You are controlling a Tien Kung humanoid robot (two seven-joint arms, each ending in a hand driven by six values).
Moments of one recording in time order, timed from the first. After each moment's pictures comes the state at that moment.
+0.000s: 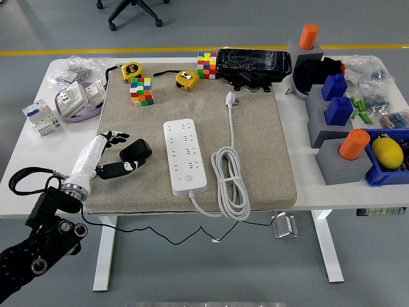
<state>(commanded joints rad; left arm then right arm) -0.32 0.27 -0.85 -1.07 1.55 0.50 -0.01 0.02 -0.21 0.90 0.27 -0.61 -0.08 -0.03</state>
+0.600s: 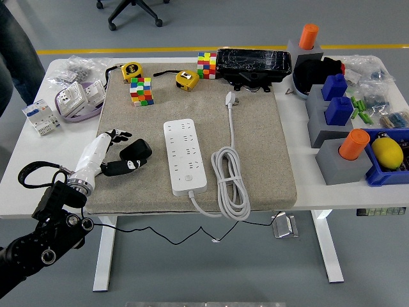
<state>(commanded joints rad) -0.40 0.25 -0.78 -0.97 1.54 0.51 0.01 0.03 -0.21 0.89 0.28 -0.61 -0.08 -0.03</state>
